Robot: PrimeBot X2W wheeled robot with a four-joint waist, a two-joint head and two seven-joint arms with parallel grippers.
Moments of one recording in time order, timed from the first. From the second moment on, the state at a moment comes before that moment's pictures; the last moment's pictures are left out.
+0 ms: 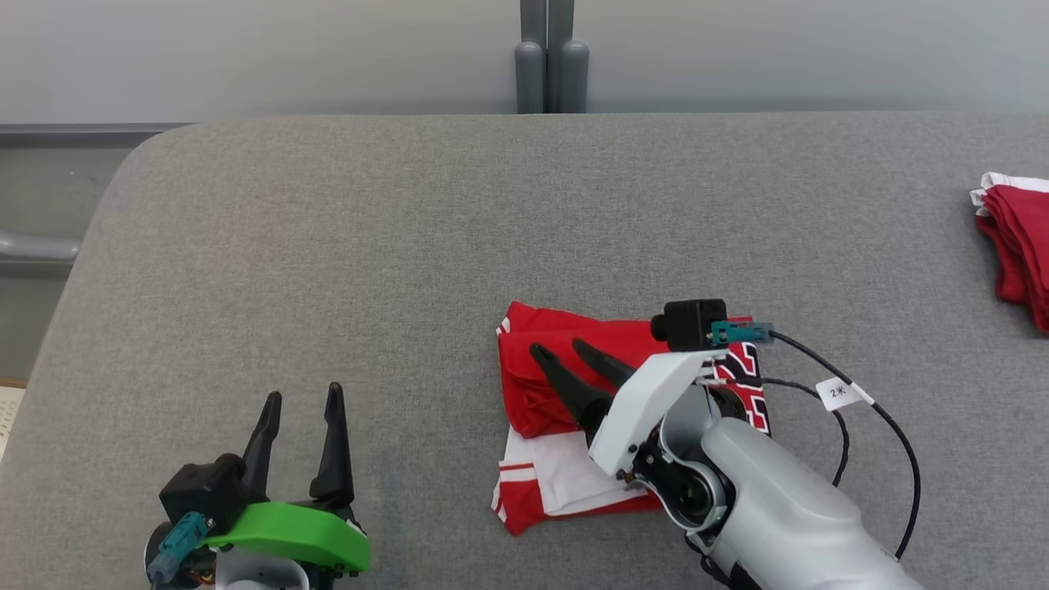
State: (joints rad) left arm -0.07 0.18 -0.29 0.23 -0.55 0.07 -0.26; right arm -0.53 -0.05 0.66 0.58 0.95 0.13 0.03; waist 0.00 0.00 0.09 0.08
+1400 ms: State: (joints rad) left arm -0.07 0.17 -0.31 0.22 -0.53 0.06 -0.26; right arm -0.36 -0.18 0.57 0.57 0.61 0.13 -0.12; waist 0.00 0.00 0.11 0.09
